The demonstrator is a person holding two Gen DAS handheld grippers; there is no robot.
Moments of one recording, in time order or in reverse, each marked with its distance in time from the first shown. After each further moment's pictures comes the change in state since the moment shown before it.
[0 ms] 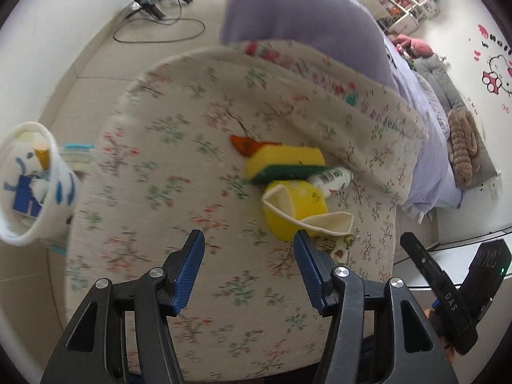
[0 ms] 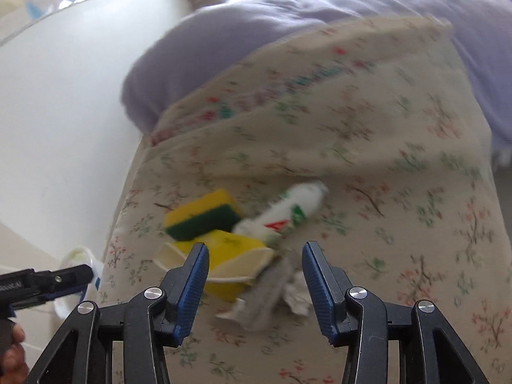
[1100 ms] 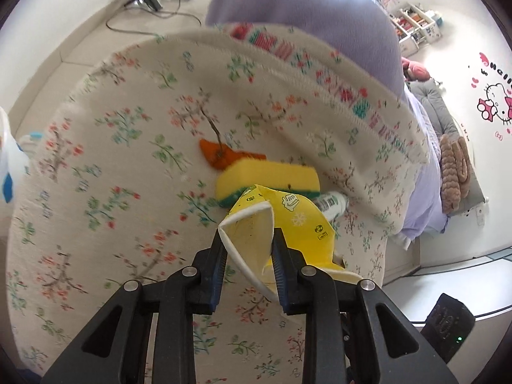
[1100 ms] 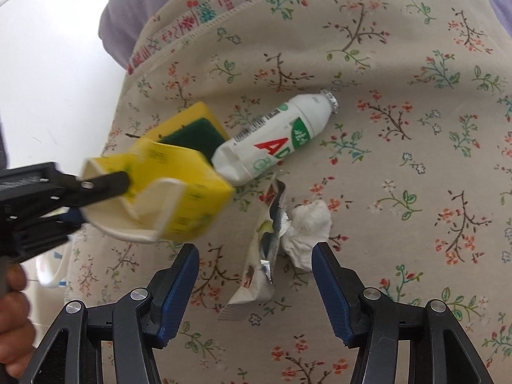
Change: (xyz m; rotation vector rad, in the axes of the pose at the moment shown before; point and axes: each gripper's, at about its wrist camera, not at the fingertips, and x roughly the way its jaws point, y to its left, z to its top) left arm 0.051 0.000 0.019 -0.086 -0.081 -0.097; right arm 0.064 -0.004 -0.045 -0.039 0.159 0.004
